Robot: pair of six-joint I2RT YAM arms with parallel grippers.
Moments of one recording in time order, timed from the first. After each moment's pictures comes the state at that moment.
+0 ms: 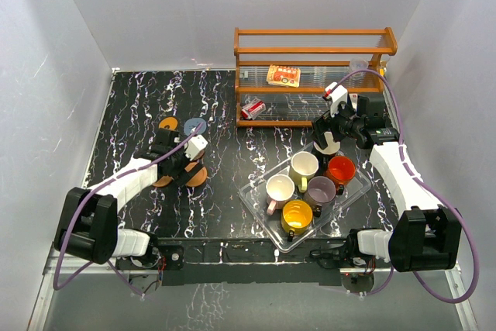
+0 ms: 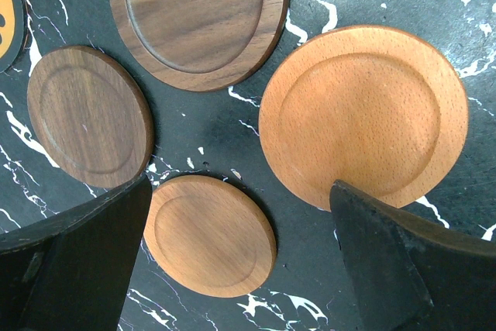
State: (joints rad) left arm -0.28 1.33 0.66 -0.33 -0.01 0.61; right arm 0.03 1.23 0.95 -0.36 -0.51 -0.44
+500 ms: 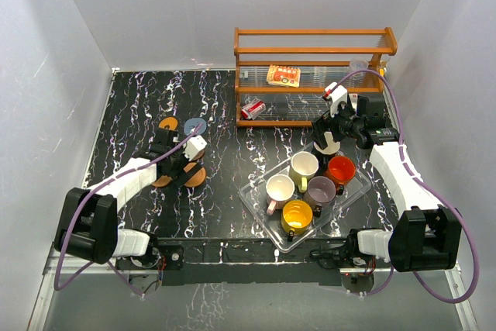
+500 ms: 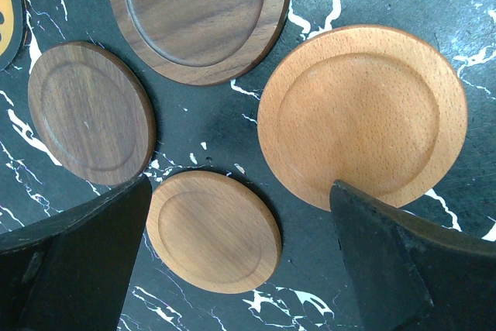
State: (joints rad) left arm -0.26 1.33 0.66 -0.35 0.00 0.64; right arm 0.03 1.23 0.95 -0.36 -0.52 -0.44
